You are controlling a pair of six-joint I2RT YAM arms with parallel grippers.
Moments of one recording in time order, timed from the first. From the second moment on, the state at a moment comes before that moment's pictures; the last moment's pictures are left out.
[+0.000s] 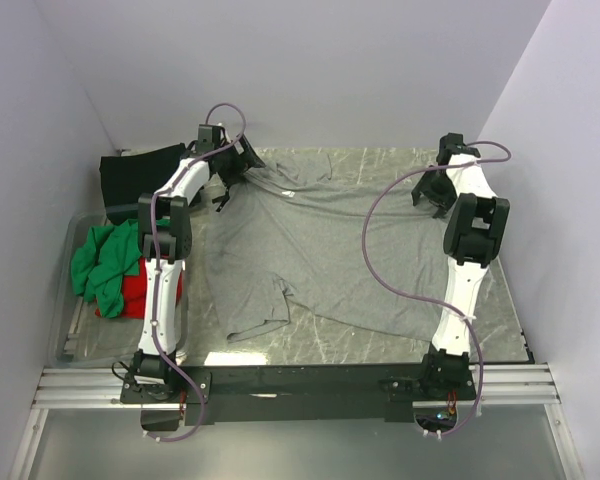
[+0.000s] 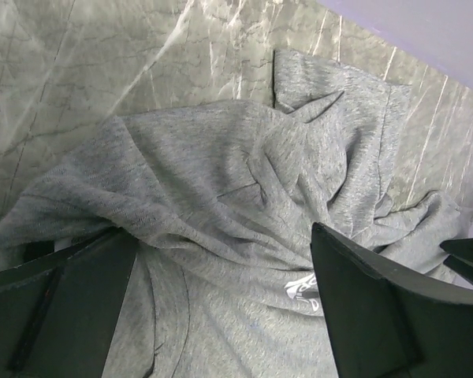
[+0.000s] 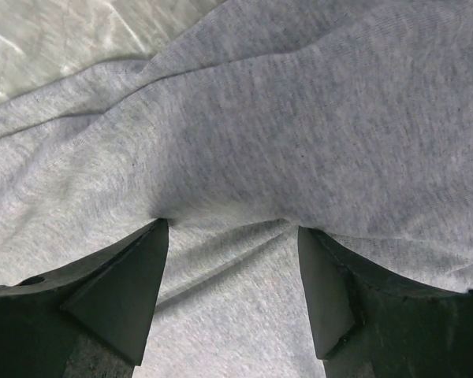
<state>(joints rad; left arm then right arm) -0.13 2.54 2.19 -0.36 0.39 -0.65 -0.17 2.41 2.10 -0.97 0.05 0.48</state>
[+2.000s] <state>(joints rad) -0.20 2.37 2.00 -0.60 0.17 -0.51 -0.12 2.10 1.56 -0.91 -0.03 0.52</state>
